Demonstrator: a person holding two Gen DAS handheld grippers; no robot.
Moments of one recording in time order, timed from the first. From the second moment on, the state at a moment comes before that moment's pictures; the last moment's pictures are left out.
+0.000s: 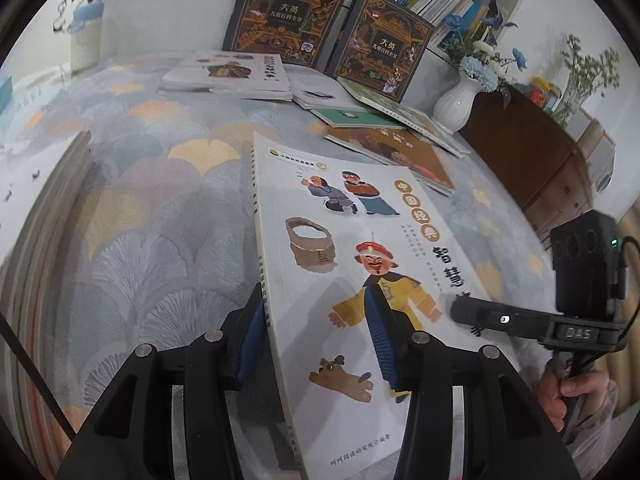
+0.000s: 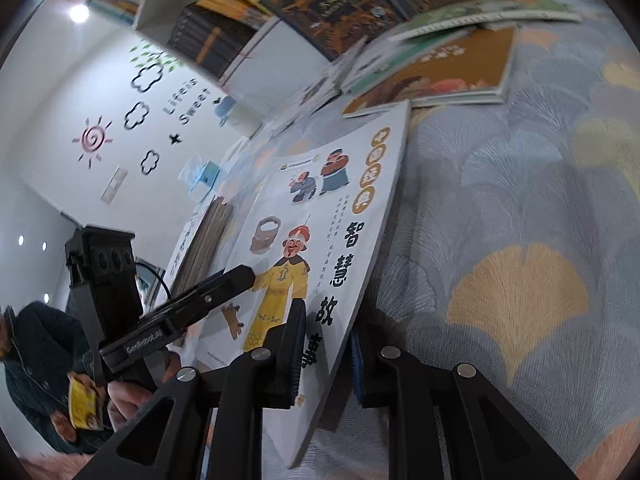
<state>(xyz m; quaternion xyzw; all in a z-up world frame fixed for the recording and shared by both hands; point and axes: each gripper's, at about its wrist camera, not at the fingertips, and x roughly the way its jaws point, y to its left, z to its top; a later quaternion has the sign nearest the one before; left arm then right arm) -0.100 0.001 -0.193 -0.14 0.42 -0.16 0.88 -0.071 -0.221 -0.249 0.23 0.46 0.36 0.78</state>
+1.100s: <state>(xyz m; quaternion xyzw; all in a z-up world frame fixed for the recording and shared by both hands) -0.122 -0.018 -0.159 -0.17 0.43 -0.21 0.86 -0.105 -0.237 -0.205 0.21 0.43 0.40 0.78</state>
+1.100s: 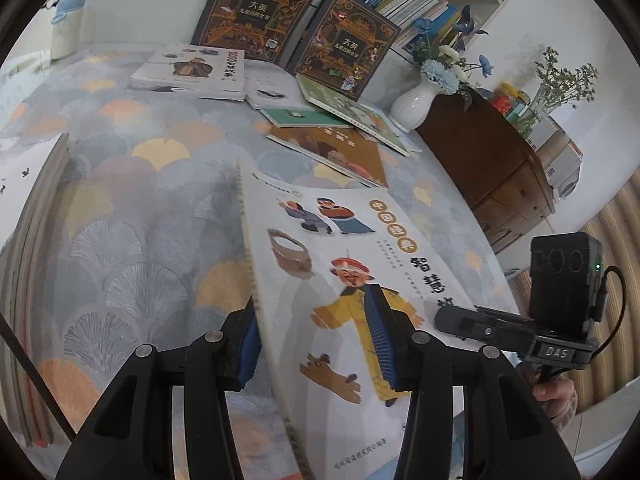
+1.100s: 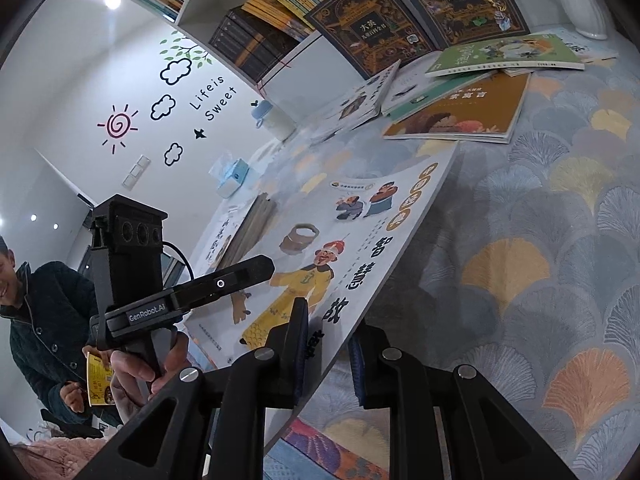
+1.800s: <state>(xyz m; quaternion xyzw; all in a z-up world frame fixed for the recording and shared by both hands) -0.129 0.015 -0.129 -0.17 0.40 -0.24 0.87 -0.114 -0.212 -0.165 0.18 0.39 0.42 0.80</state>
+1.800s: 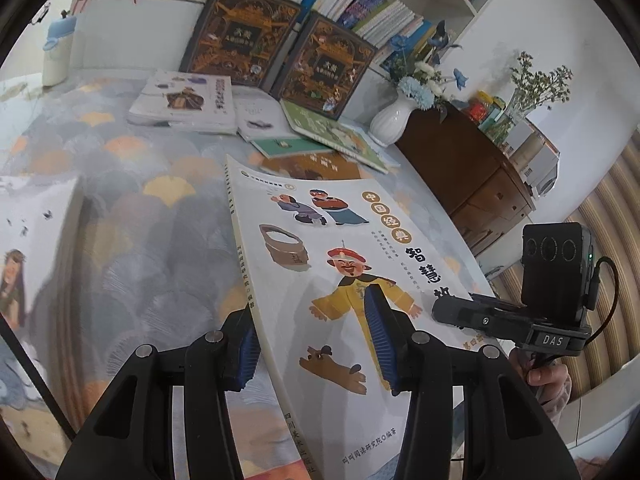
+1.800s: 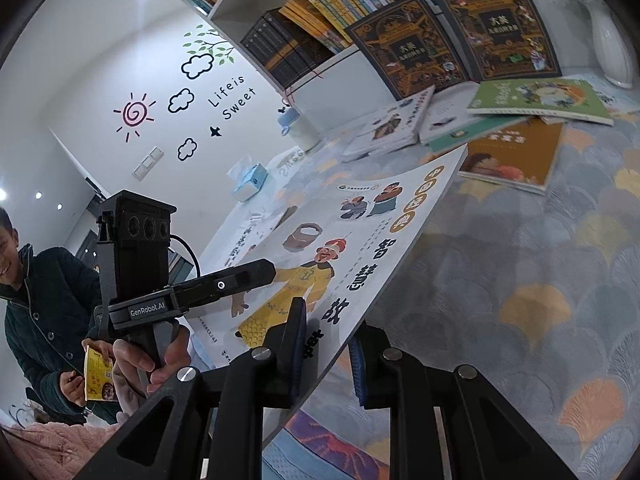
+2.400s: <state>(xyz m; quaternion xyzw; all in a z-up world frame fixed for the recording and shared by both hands) -0.172 0.186 -0.099 -0.20 0.36 -0.12 0.90 -0.095 -0.025 -0.136 0.14 0.37 0.53 0.75</state>
